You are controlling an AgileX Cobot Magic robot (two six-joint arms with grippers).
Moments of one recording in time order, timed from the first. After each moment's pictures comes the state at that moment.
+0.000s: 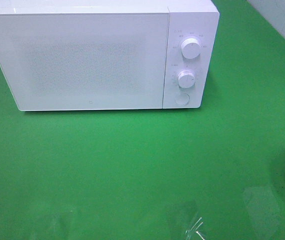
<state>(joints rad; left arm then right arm) 0.01 -0.01 -0.50 -0.10 1.06 0.07 0.06 0.00 -0.51 0.00 1.01 0.11</state>
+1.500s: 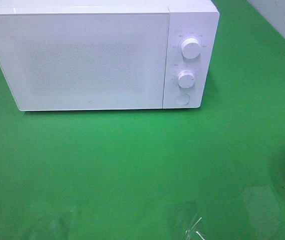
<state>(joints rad) 0.01 -0.01 -0.50 -0.10 1.06 0.07 0.06 0.56 -0.54 0.00 0.52 0.11</state>
